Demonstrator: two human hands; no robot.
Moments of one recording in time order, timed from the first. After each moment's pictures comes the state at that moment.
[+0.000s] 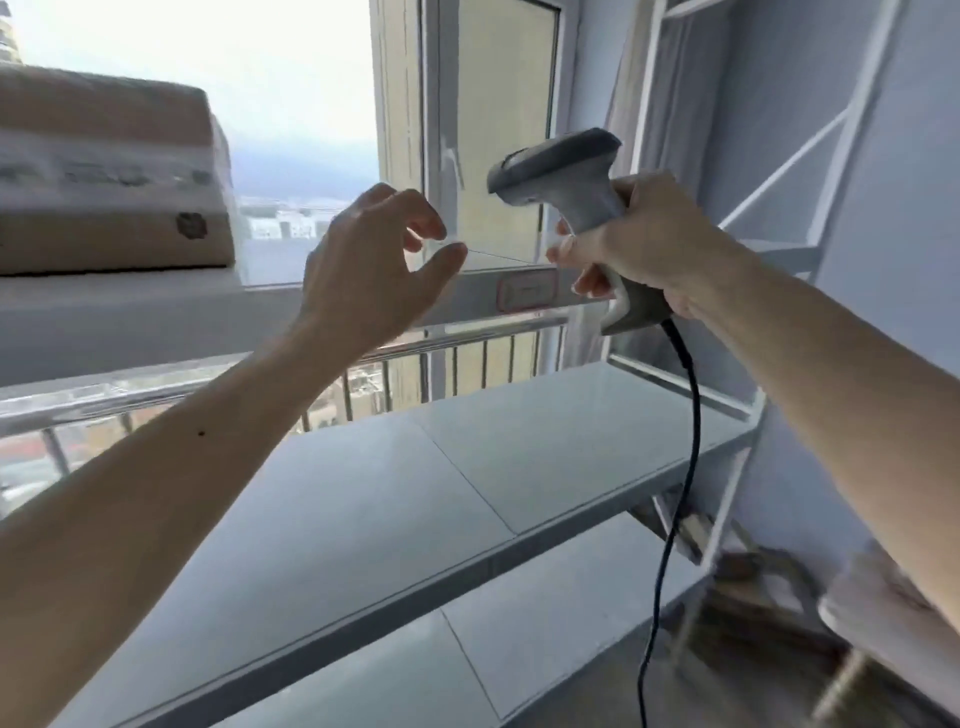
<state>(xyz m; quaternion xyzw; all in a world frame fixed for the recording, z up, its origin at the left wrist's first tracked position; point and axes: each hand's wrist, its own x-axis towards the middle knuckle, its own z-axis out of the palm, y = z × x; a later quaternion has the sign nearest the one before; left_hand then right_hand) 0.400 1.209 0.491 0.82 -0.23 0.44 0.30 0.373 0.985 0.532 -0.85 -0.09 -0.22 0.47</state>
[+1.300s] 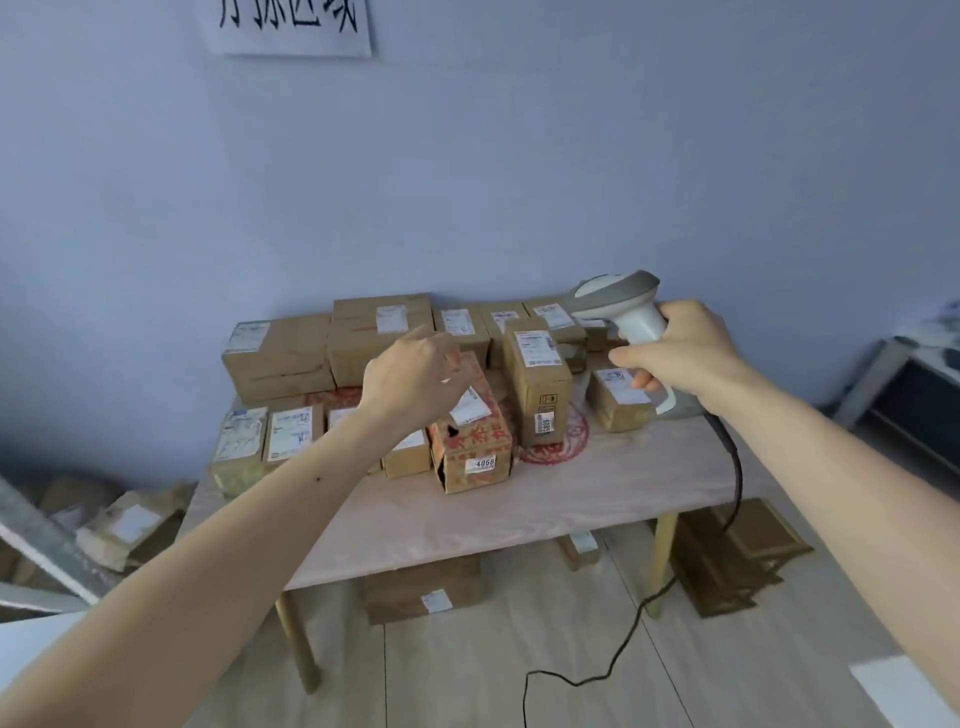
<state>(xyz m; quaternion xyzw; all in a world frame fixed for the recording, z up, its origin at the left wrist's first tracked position) 0.208 0.315 0.273 0.72 -0.66 0.00 0.23 -0.055 0.258 0.325 -0.67 0.61 -0.31 0.29</state>
